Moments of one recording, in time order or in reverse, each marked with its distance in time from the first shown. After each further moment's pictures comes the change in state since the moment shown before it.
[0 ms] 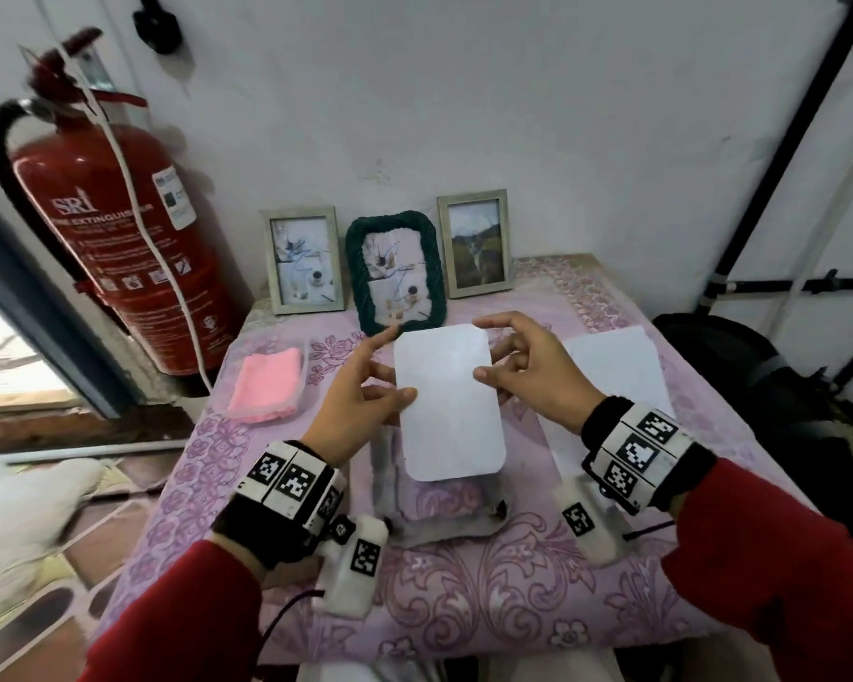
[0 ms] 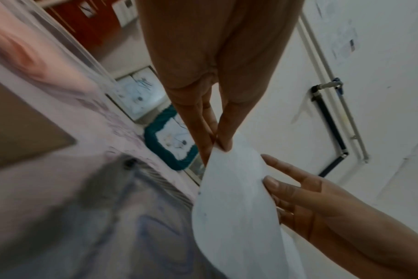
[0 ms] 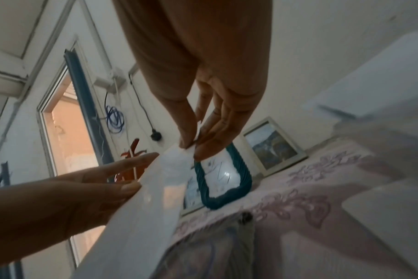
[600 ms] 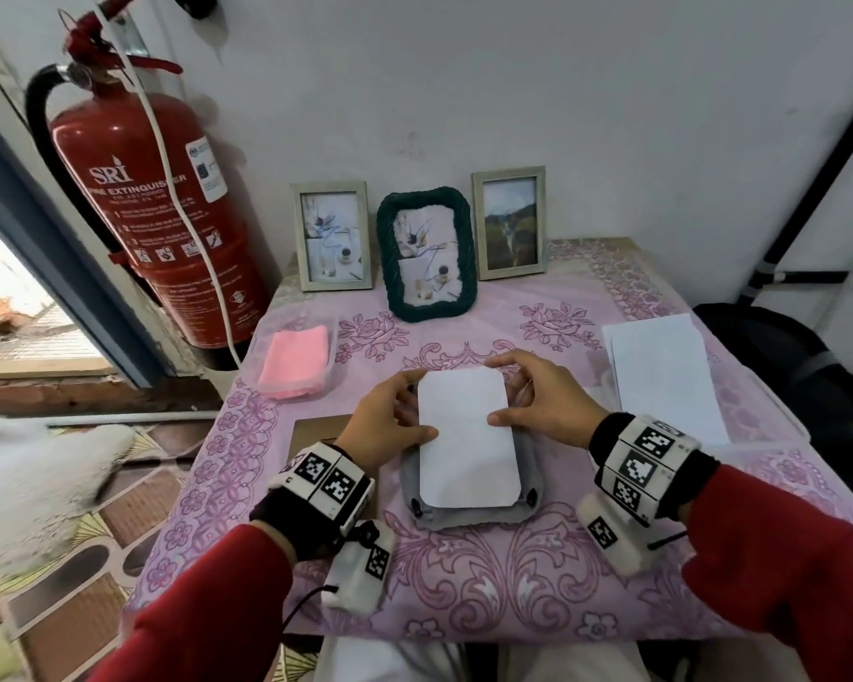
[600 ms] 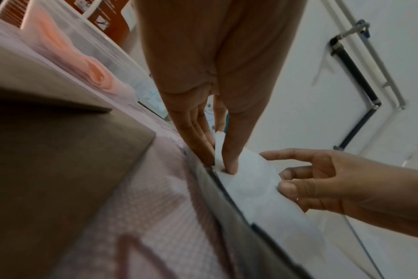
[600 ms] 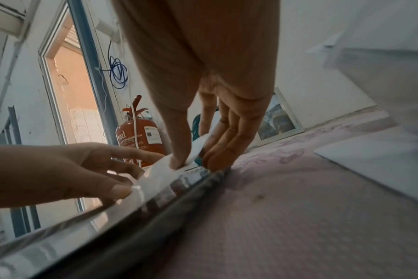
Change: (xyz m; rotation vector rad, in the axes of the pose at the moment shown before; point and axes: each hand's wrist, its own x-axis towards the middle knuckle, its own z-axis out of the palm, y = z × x) left_hand -0.004 -0.049 -0.011 0.314 -0.063 -0.123; right_hand -0.003 0.035 0.029 -0.261 -0.151 0.076
